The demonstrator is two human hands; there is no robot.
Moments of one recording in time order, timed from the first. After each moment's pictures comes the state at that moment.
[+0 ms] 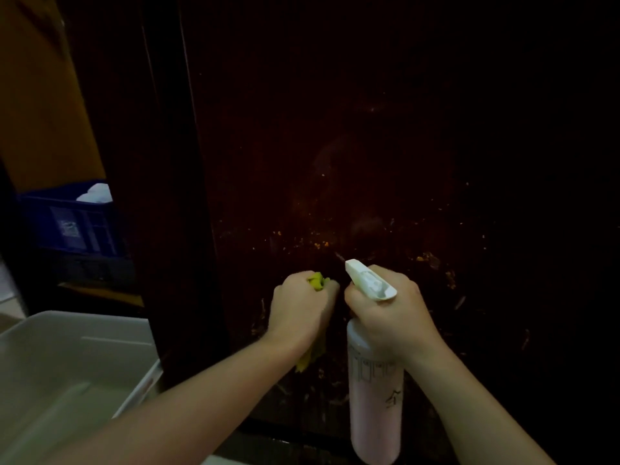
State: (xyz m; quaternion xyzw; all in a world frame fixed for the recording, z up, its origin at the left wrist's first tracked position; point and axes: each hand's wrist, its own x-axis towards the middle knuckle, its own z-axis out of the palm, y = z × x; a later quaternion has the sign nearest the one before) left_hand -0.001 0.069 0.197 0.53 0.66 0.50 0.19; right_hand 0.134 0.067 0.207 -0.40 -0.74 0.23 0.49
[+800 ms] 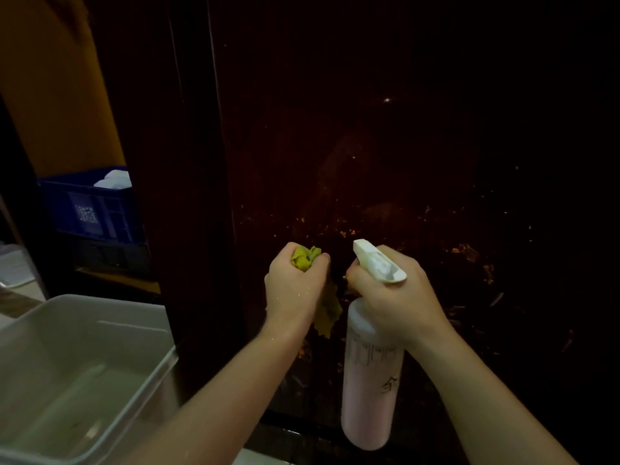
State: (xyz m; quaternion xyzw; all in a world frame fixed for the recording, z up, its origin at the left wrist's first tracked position) left_hand -0.033 0.072 0.187 0.47 0.57 0.65 0.18; right_hand 0.104 0.071 0.211 -0.40 -0.73 0.26 0.49
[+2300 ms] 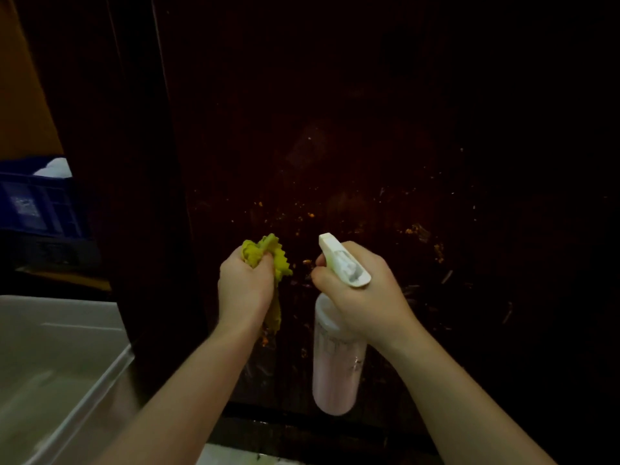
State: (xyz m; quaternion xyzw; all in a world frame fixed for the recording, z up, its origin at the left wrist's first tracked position) left_hand -0.038 0.081 0.161 0.40 0.61 0.66 0.18; right_hand 0.121 0.056 0.198 -0.37 -0.74 0.28 0.49
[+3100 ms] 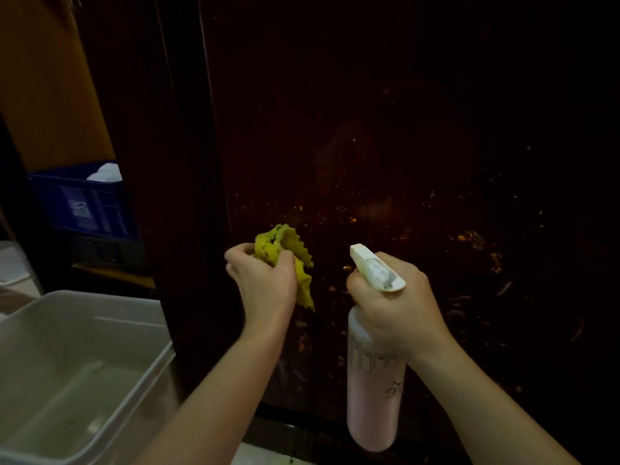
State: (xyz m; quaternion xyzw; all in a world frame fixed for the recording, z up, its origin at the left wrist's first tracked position) left_hand -0.052 0.072 0.175 0.35 0.61 0.69 0.15; right_hand 0.102 0.067 0.190 -0.39 -0.74 0.21 0.50
